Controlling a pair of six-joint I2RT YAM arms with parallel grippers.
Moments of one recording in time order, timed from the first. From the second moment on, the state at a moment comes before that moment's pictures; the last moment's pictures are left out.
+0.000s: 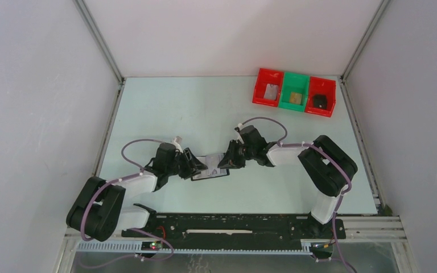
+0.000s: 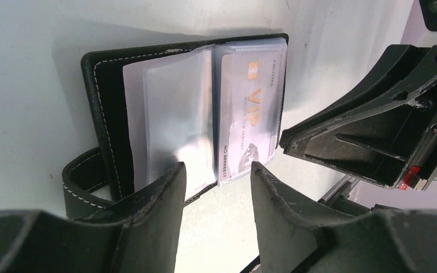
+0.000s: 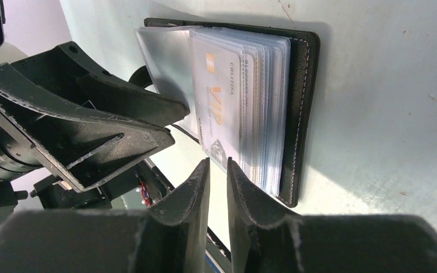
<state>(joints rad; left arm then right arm) -0.37 1.26 0.30 0.24 0.37 -0.88 0.71 1.79 0.86 0.19 -0.47 0.96</state>
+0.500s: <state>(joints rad) -0.37 1.32 0.31 0.30 0.39 -0.88 0.71 1.84 0.86 0.24 -0.49 0.97</state>
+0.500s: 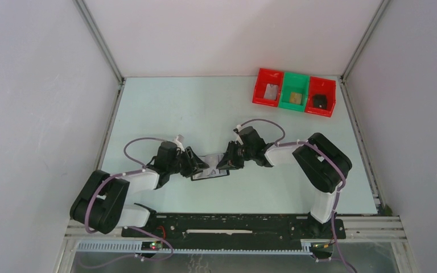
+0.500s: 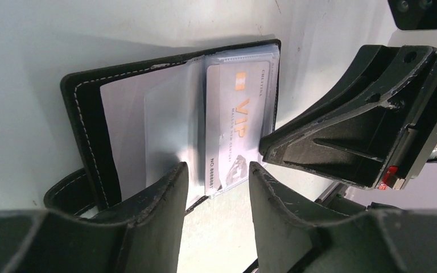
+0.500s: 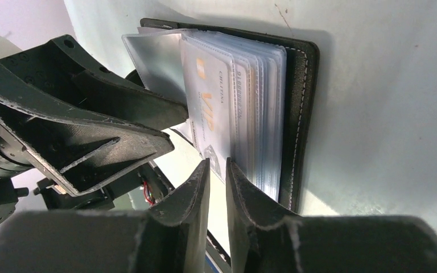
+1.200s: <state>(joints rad) -0.33 1.37 0.33 0.33 0.46 -0.85 0.74 1.87 0.90 0.21 -0.49 0.96</state>
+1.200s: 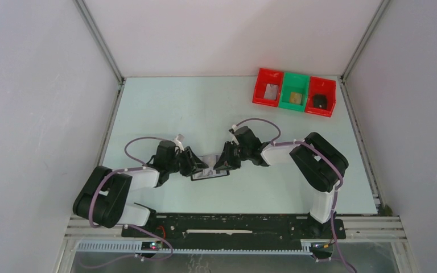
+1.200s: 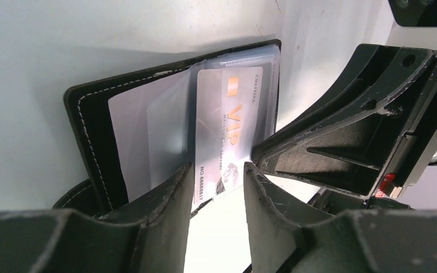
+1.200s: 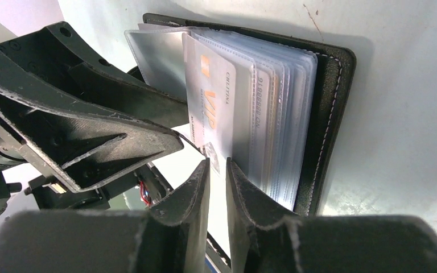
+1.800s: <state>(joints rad) -0.31 1.44 0.32 0.40 0.48 -0.84 0.72 1.88 0.91 0.21 -0.52 0.96</state>
